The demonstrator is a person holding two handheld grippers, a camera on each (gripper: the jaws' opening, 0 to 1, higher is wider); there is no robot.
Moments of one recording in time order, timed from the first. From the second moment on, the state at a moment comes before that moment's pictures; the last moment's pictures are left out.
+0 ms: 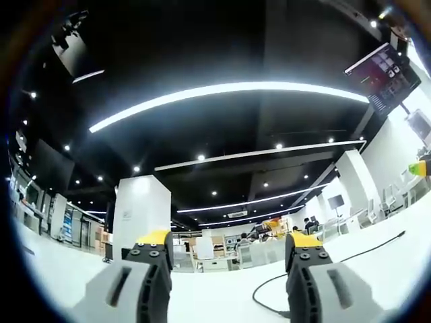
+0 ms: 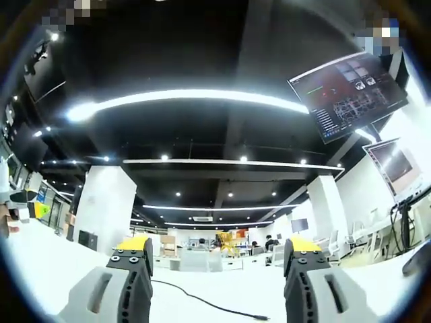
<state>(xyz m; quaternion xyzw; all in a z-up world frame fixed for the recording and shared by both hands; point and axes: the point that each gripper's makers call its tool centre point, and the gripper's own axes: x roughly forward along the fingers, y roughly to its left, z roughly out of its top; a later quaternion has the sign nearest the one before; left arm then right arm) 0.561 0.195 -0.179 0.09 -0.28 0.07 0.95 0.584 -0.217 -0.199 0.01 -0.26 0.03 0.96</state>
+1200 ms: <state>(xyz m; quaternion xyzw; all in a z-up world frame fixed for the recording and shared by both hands) 0.564 0.185 -0.175 0.09 -0.30 0.04 0.95 0.588 -0.213 -0.198 0.00 -0.26 0.04 0.96</state>
